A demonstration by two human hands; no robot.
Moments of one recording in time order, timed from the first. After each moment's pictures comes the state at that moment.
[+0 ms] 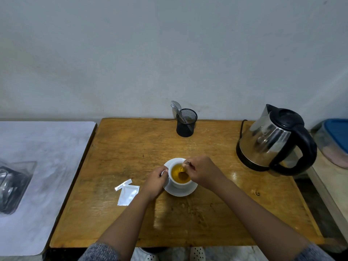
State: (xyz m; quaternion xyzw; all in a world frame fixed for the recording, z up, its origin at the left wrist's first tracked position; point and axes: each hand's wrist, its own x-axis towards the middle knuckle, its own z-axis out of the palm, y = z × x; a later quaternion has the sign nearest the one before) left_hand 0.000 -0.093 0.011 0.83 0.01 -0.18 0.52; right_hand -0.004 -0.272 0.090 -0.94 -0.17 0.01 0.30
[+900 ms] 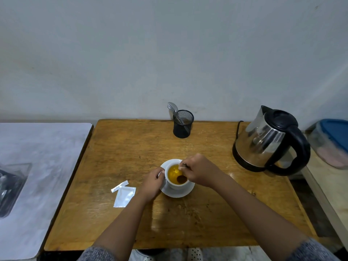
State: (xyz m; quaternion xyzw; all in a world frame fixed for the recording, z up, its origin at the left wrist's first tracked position) left_hand 0.001 -0.095 0.008 0.84 0.02 -0.18 0.51; right_hand 0.002 -0.279 0.101 -0.94 -0.22 0.06 0.26
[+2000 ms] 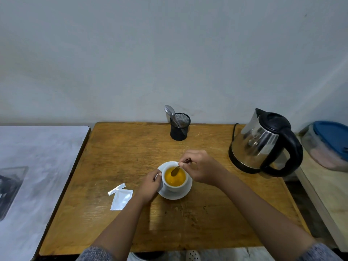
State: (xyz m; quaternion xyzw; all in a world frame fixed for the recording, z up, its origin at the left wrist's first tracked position) left_hand 0.000 -0.097 0.011 0.84 0.02 -0.18 0.51; right_hand -0.001 -0.295 0.121 -0.89 -0.27 -0.02 0.36
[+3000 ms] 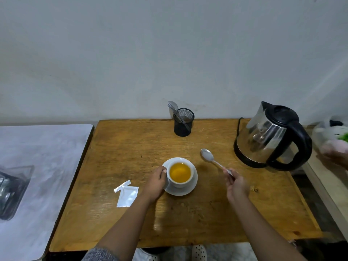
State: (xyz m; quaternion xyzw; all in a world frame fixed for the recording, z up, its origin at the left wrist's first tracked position) left_hand -0.005 -0.098 0.009 0.86 0.00 -0.16 0.49; right_hand -0.045 -0.334 0.044 -0.31 0.47 -0.15 0.81
